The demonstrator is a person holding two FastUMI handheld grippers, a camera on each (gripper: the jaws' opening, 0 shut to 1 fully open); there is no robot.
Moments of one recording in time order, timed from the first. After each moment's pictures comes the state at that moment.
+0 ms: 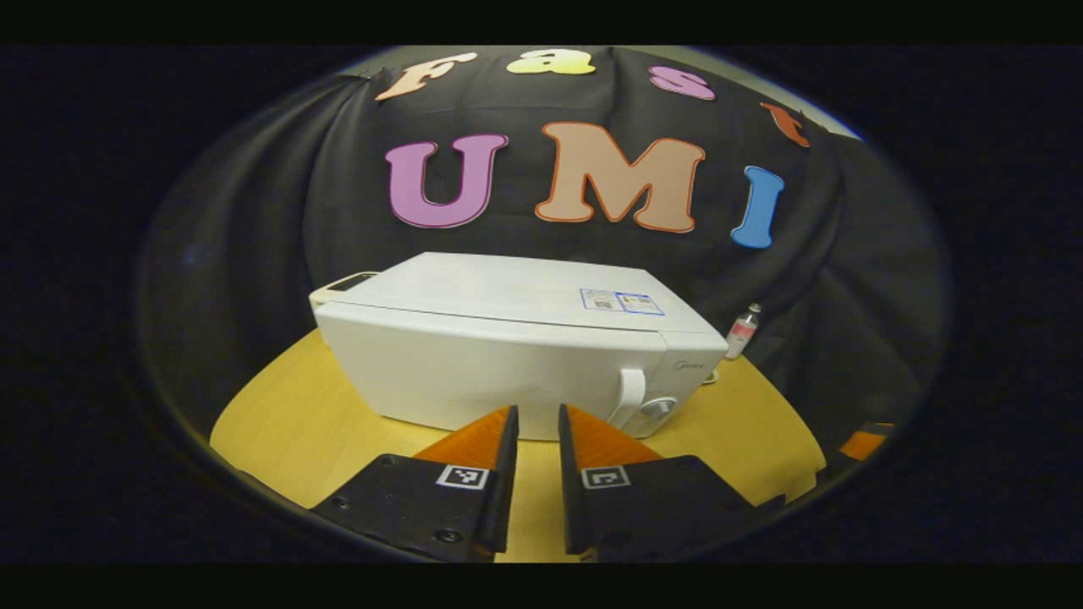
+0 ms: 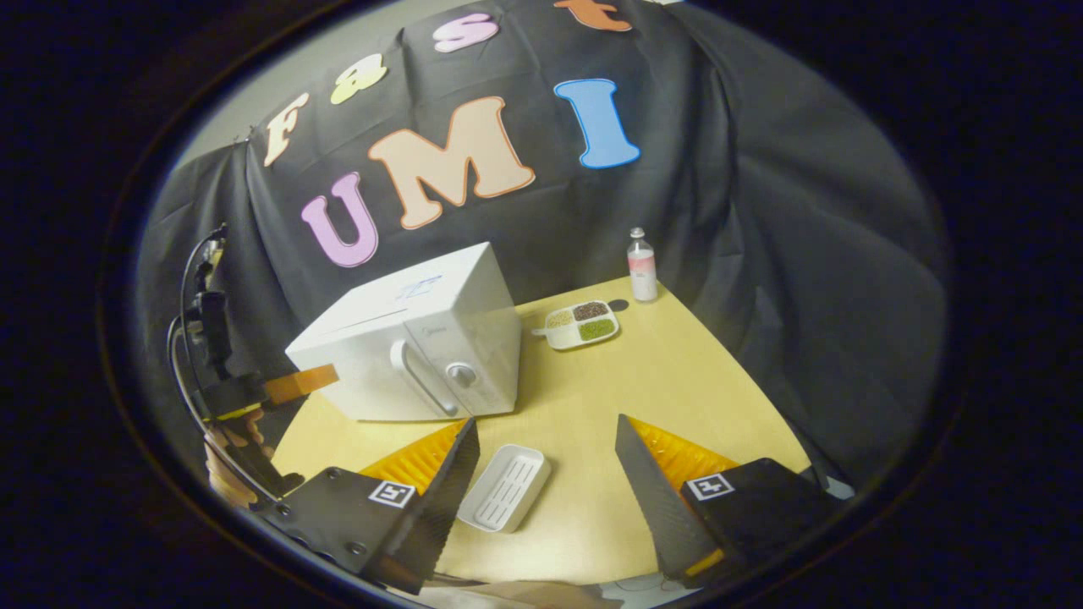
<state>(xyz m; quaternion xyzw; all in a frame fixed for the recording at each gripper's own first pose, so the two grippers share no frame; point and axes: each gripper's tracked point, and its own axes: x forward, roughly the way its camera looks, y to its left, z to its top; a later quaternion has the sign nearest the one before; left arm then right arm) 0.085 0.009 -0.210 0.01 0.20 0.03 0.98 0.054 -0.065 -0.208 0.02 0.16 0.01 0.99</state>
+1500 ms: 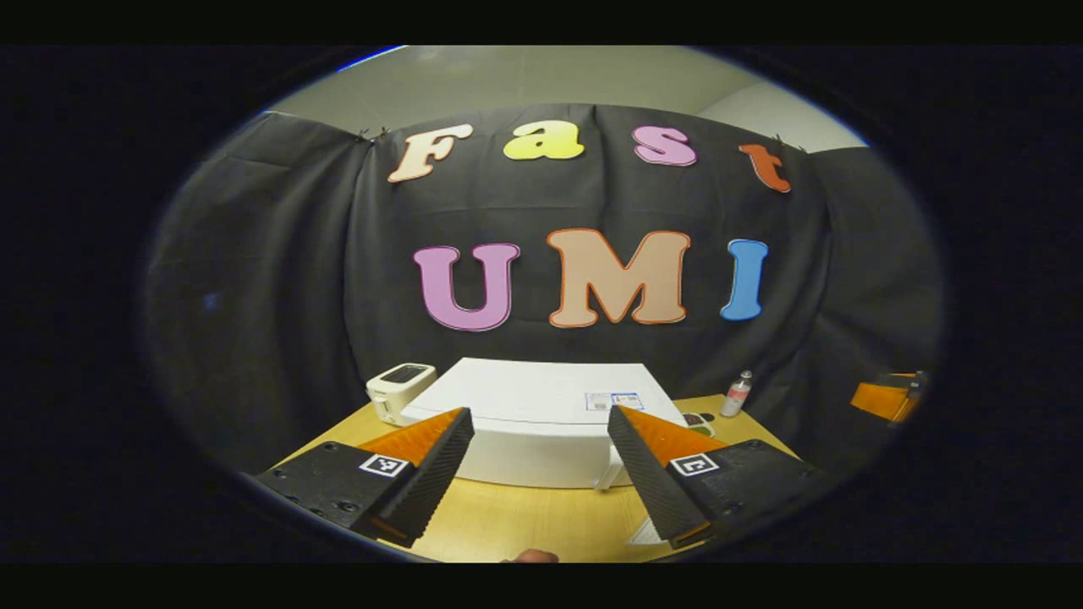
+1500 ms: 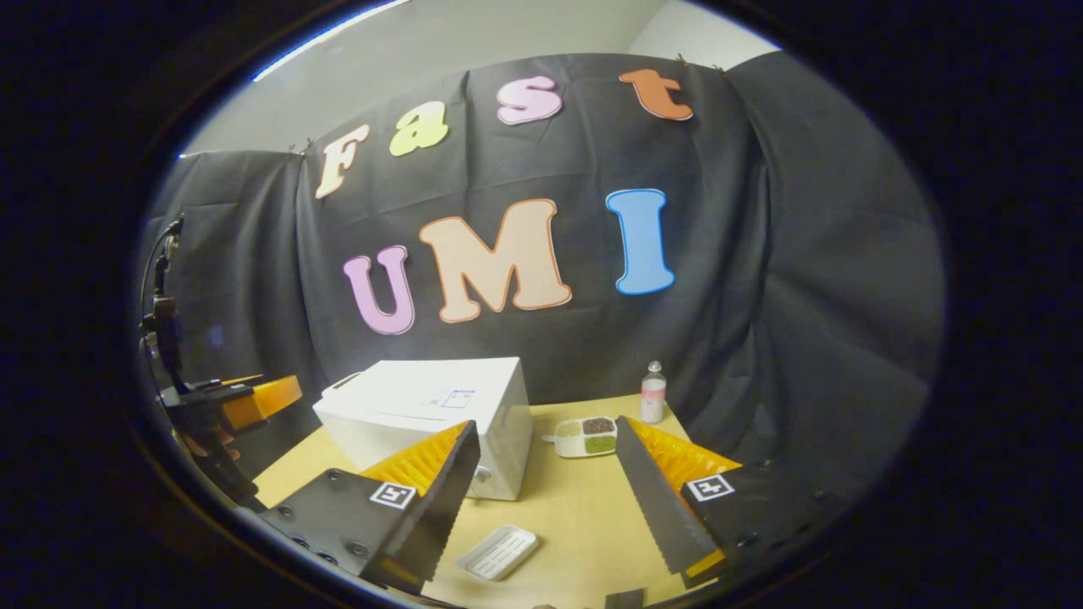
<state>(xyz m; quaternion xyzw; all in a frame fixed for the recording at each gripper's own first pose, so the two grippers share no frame) 0.056 -0.017 -0.061 0.04 0.06 0.03 1.00 0.050 -0.047 -0.042 -0.05 0.01 0.04 1.00</state>
